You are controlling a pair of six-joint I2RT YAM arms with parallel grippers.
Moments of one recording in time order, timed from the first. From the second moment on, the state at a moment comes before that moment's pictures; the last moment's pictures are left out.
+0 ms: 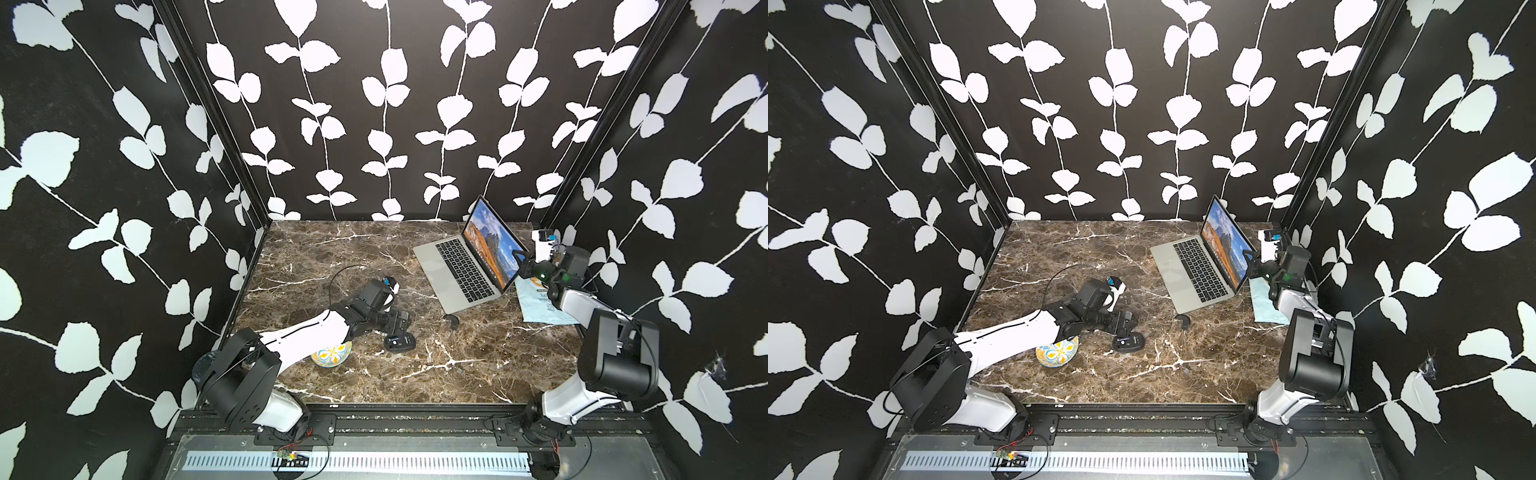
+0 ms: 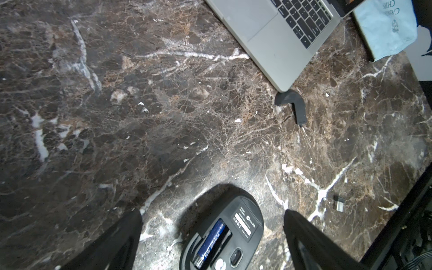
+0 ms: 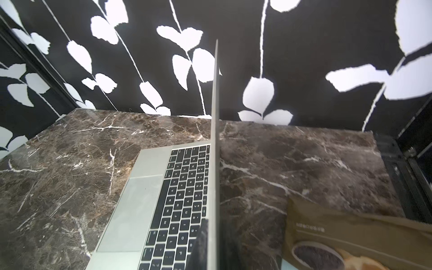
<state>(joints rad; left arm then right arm) -0.74 1.44 0.82 -0.25 0.13 -0.36 -0.26 1.60 0.87 0.37 -0.75 -0.06</state>
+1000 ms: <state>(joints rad) -0.72 1.45 0.85 -0.22 0.11 -0.34 0.29 1.45 0.71 0.48 -0.31 0.17</state>
